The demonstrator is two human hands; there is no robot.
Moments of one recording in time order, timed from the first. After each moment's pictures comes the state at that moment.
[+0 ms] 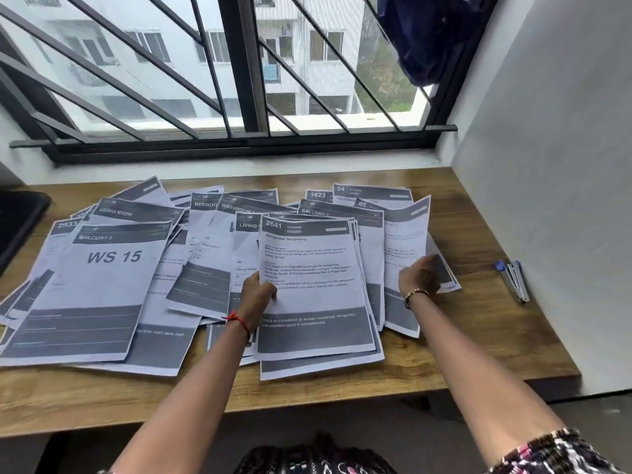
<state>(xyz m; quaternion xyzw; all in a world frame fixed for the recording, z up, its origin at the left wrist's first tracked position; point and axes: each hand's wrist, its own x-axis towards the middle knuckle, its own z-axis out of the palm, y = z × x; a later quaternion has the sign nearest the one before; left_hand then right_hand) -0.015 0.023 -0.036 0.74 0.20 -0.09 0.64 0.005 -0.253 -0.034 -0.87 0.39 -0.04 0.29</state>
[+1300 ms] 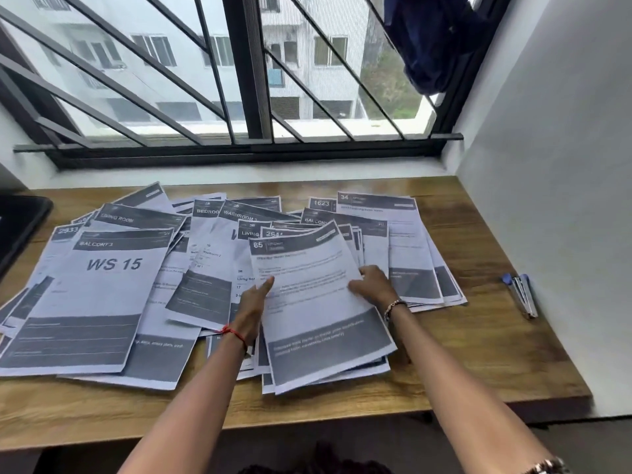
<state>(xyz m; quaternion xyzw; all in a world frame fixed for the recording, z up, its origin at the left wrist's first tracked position) -0.010 0.032 -0.041 0.63 0.26 -0.13 0.72 0.016 -0.198 -0.019 -0.89 0.09 0.15 0.42</state>
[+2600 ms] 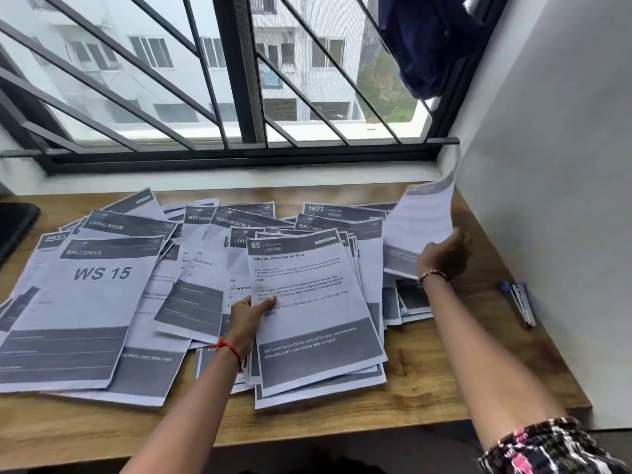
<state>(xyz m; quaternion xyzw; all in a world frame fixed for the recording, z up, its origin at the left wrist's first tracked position) -0.011 0.026 -0.057 0.66 0.24 -0.09 0.71 0.058 -0.284 0.013 -0.83 0.40 -0.28 0.27</state>
